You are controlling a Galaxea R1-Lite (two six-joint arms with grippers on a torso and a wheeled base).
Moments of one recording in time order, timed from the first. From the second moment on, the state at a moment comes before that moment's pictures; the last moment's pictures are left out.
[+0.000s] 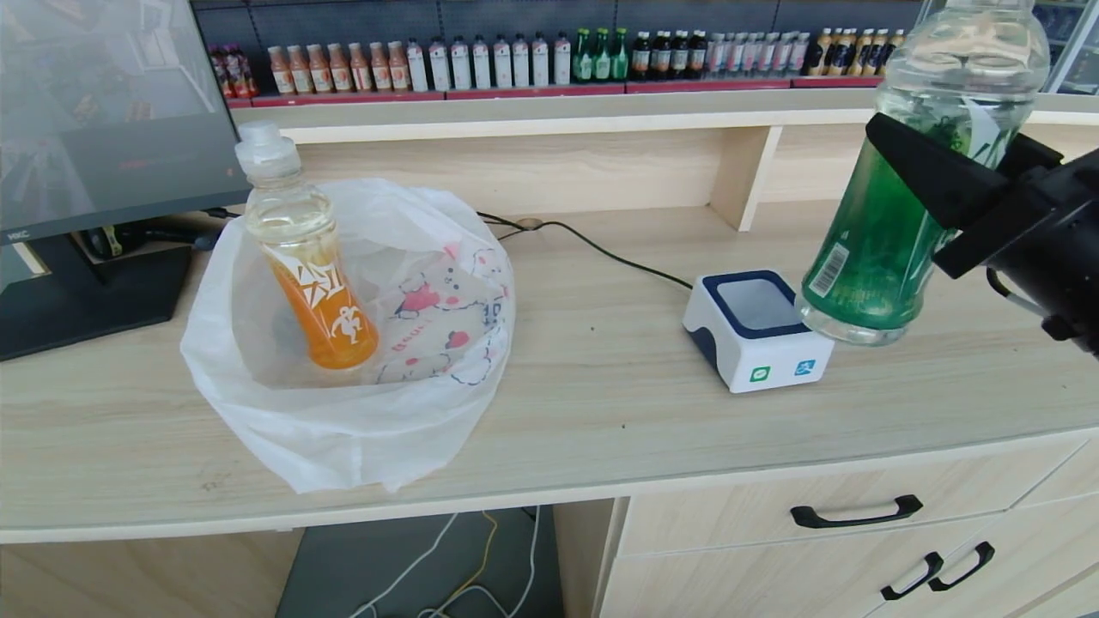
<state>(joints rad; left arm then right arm) 0.00 0.00 0.00 0.00 0.00 0.00 0.43 1.38 -0.64 -1.26 0.08 -0.08</state>
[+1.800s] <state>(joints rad) 0.00 0.00 0.00 0.00 0.00 0.00 0.47 1.42 -0.55 -1.38 0.03 -0.01</state>
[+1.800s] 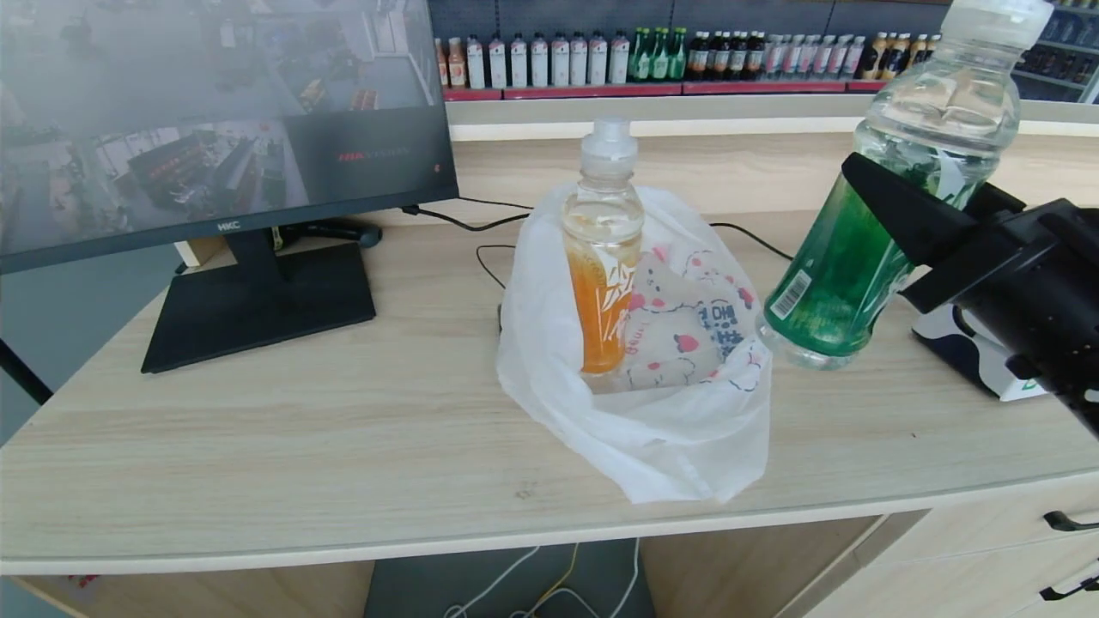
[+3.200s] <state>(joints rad) 0.00 0.00 0.00 0.00 0.00 0.00 0.58 1.71 -0.75 -1.37 0.07 -0.03</state>
